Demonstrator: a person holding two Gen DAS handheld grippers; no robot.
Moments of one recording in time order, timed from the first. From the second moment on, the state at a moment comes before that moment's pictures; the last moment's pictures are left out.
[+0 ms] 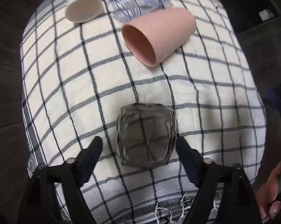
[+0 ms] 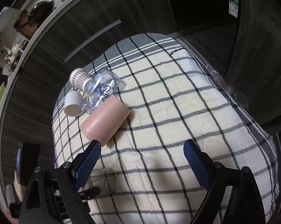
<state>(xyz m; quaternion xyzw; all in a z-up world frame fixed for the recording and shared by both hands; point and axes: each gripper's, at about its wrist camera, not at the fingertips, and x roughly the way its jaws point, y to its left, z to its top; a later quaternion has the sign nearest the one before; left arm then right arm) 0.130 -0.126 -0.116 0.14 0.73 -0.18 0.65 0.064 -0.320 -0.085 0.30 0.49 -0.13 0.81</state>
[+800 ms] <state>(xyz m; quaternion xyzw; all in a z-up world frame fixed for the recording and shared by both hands) 0.038 -0.030 -0.011 0.03 0.46 -0.08 0.88 0.007 -0.239 -0.018 0.14 0.40 -0.08 0.90</state>
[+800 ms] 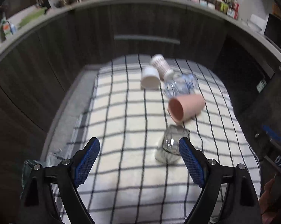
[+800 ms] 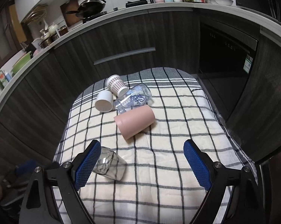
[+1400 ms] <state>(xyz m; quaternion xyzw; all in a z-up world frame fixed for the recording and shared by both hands) 0.010 -0.019 0.003 0.04 0.38 -0.06 0.92 -0.019 -0.205 -0.001 0.05 0.33 -0.12 0.93</state>
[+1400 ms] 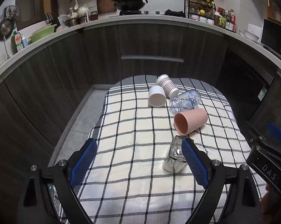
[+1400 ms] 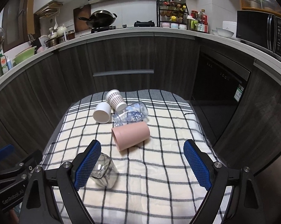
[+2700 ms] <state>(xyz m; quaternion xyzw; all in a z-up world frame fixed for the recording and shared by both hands) -0.003 -0.012 0.011 0.04 0.34 -0.04 0.94 -0.031 -0.201 0.010 0.04 0.31 -0.12 0.94</state>
